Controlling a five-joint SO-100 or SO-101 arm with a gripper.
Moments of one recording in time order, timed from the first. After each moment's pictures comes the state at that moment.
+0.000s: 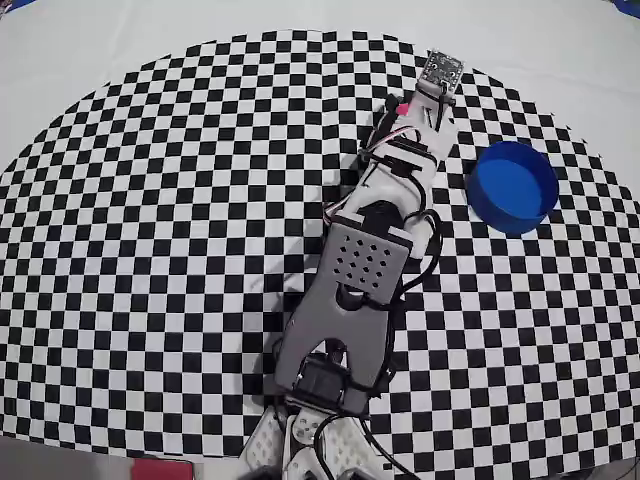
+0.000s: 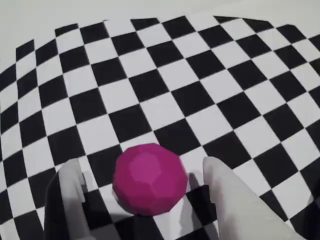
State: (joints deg) arm 23.0 50.7 81.2 3.2 -87.3
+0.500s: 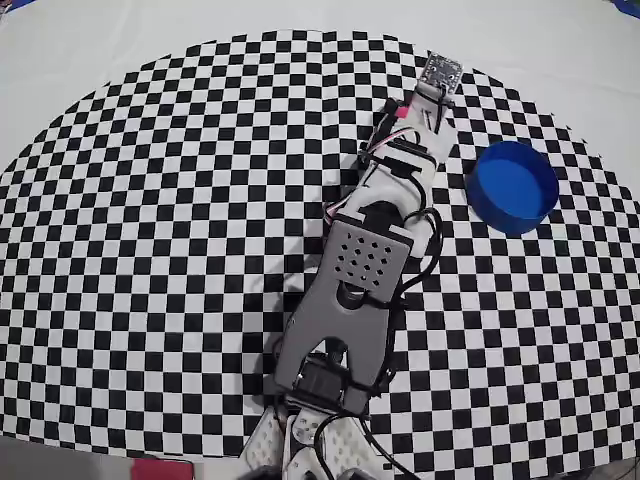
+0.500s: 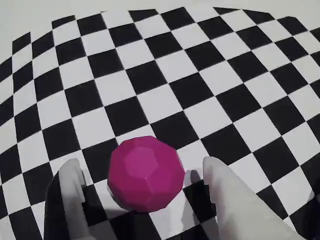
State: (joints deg) arm 23.2 50.3 81.1 3.5 -87.3
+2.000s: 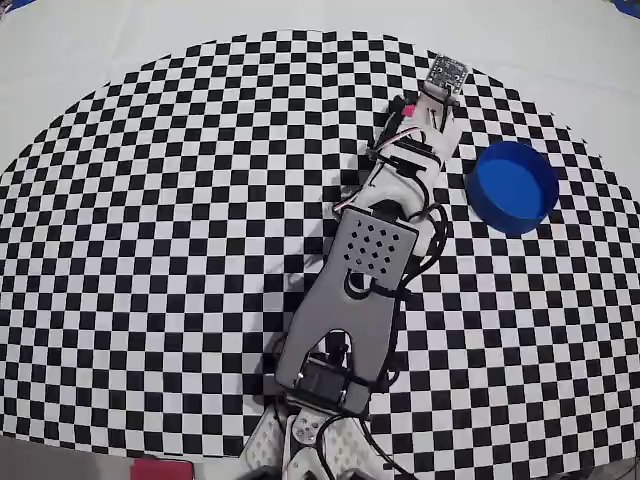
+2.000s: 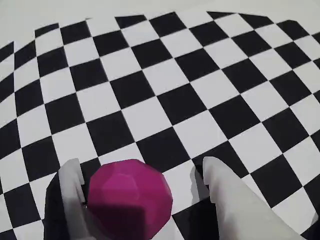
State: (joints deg) arm 24.1 40.7 69.3 4.2 -87.3
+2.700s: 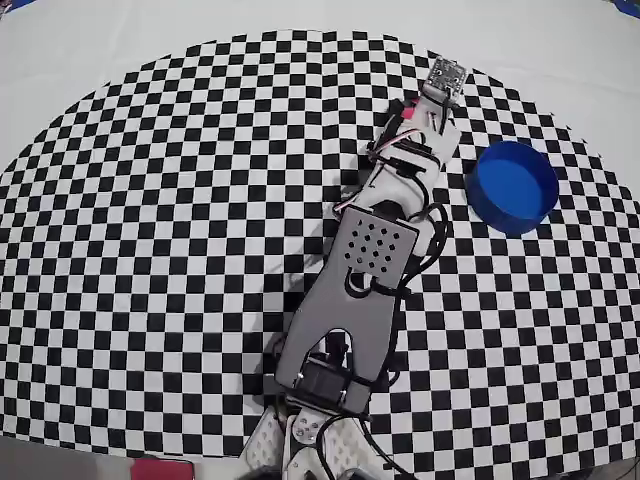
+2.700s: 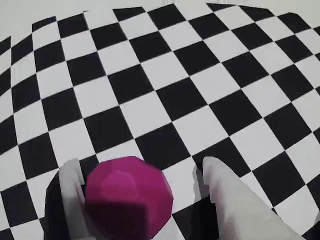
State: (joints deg) arm 24.1 39.2 68.1 4.6 -87.3
